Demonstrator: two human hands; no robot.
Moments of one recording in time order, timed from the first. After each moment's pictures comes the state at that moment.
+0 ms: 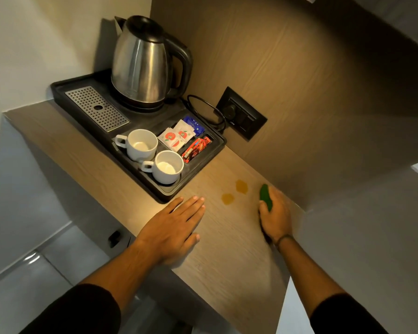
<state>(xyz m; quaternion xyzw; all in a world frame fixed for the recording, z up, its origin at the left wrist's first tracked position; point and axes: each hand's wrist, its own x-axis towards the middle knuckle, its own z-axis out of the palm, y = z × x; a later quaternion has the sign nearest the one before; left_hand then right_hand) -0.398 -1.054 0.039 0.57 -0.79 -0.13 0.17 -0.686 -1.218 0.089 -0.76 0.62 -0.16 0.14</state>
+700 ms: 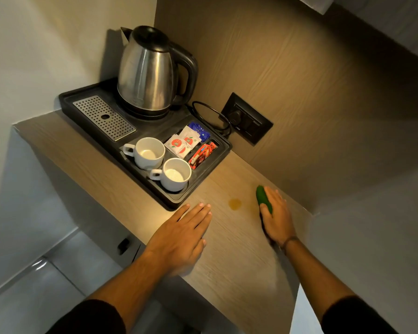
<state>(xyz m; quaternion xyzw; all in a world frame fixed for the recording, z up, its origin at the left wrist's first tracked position) -0.397 -1.049 0.041 0.58 -0.79 -0.10 0.16 -0.673 -1.220 0.088 -0.80 0.57 -0.14 0.14</state>
